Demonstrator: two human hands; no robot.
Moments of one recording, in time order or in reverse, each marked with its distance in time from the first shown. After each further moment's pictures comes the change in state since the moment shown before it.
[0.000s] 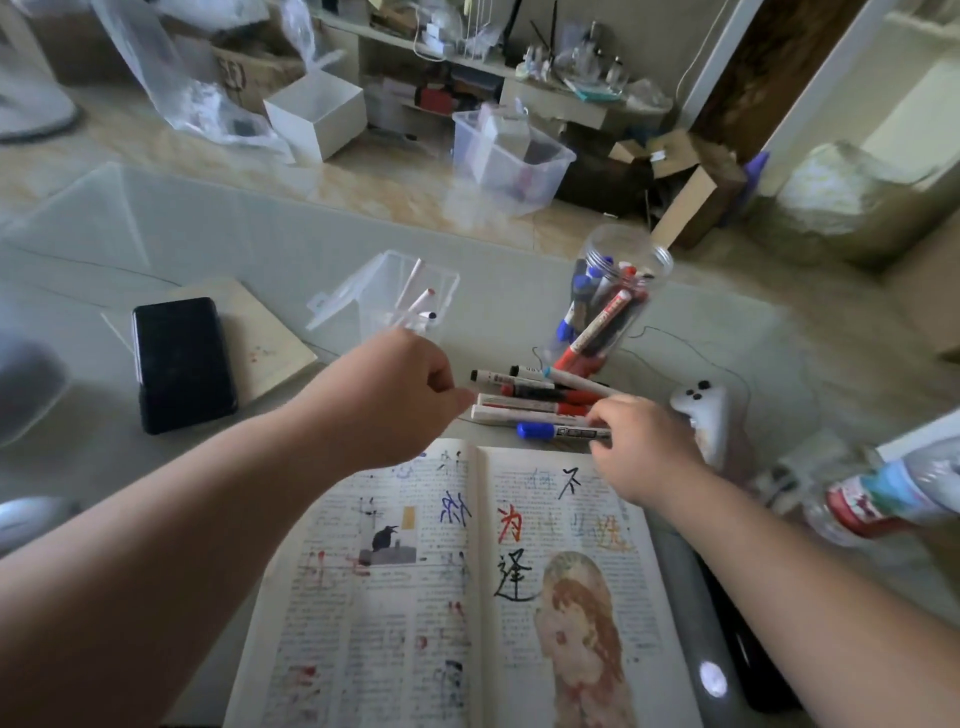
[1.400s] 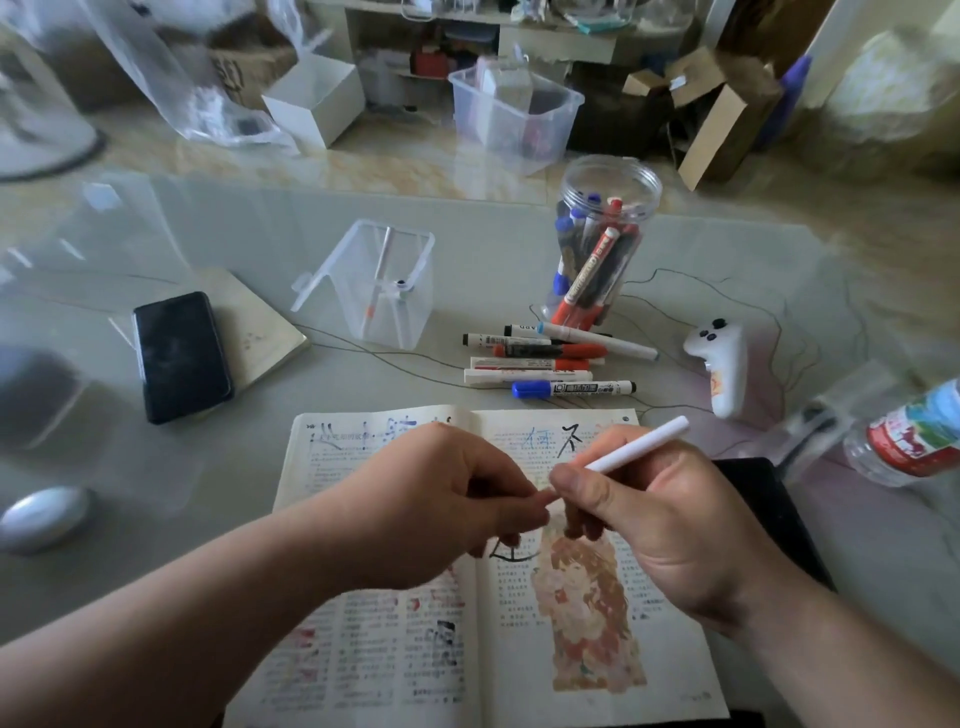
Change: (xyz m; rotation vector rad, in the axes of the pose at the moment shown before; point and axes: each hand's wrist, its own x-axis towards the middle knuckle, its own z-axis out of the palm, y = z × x) left_hand -0.056 0.038 0.060 -0.327 -0.409 0.107; right_hand -0.117 -0.027 -0.030 1.420 -0.188 0.058
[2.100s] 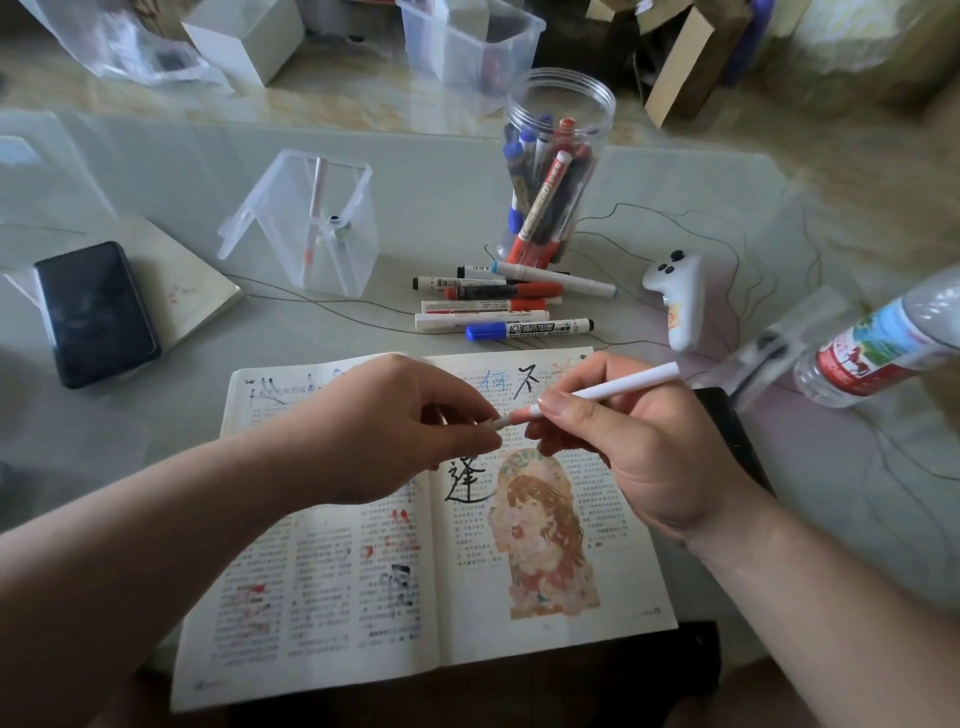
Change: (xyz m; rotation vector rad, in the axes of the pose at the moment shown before) left_hand 0.021 -0.004 0.003 0.109 0.025 -0.054; right_hand 0.004 0.017 -0.019 0.131 0.069 -0.043
